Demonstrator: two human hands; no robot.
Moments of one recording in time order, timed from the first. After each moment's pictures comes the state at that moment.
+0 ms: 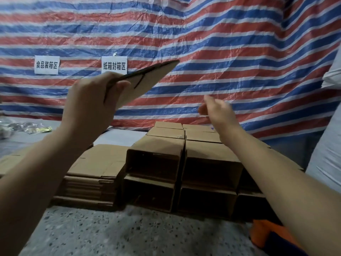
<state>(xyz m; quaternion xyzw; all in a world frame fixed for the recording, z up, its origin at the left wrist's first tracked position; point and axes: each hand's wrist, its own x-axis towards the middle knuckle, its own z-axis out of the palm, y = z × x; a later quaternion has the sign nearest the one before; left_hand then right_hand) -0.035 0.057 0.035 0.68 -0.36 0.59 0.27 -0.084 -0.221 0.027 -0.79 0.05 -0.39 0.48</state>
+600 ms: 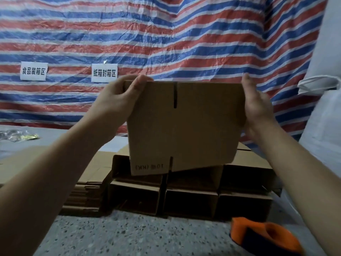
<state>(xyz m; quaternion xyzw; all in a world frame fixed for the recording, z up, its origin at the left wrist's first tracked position) -0.095 -0.003 0.058 0.65 -0.40 0.18 0.63 -0.178 -0.270 0.063 -0.68 0.04 -0.48 0.56</state>
